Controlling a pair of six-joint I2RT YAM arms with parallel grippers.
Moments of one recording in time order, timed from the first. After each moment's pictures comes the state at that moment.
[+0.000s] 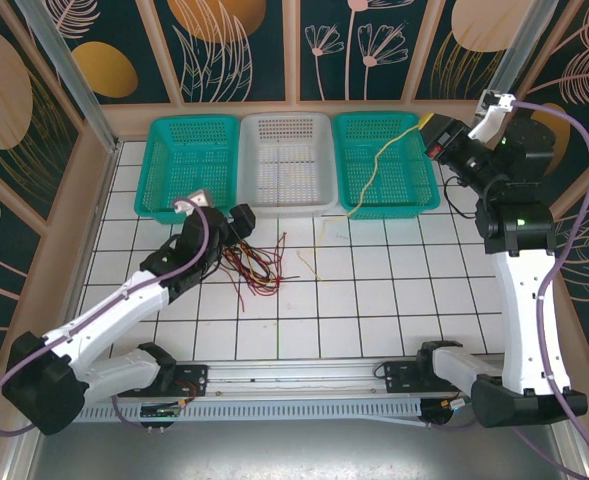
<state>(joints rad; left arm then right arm) -0.62 1.12 0.81 -0.26 -0.35 -0.83 0.07 1.09 1.49 -0.48 -0.43 0.69</state>
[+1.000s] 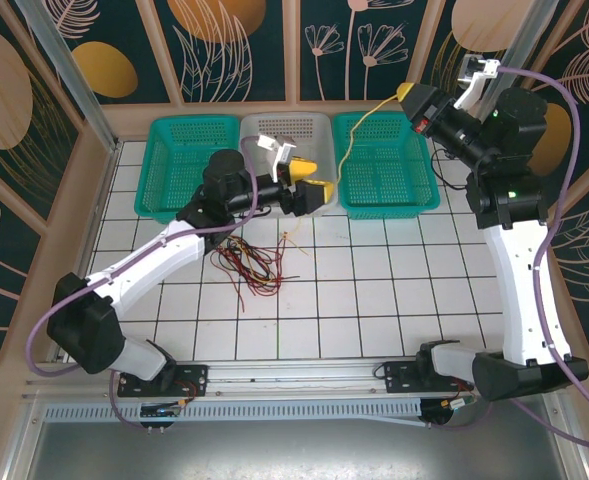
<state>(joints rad) -0.66 1.48 1.20 0.27 0.62 -0.42 0.15 1.23 1.66 -0.36 -0.53 0.74</state>
